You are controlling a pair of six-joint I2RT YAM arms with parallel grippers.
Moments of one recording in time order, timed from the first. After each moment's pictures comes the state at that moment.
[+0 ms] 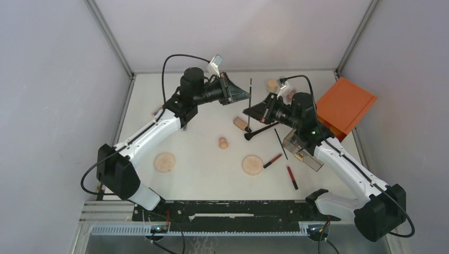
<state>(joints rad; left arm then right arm) -0.60 1.53 1.36 0.02 0.56 -0.90 0.48 1.12 0.93 0.01 -0.45 0.79</state>
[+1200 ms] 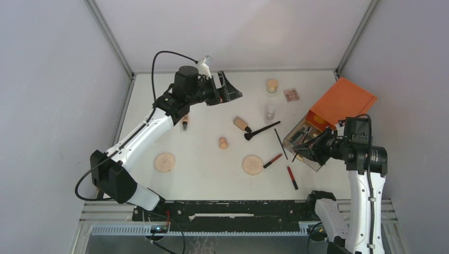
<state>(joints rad) -0.55 1.48 1.41 -0.29 0.35 -0.68 -0.14 0.80 1.15 -1.36 -0.57 0.86</state>
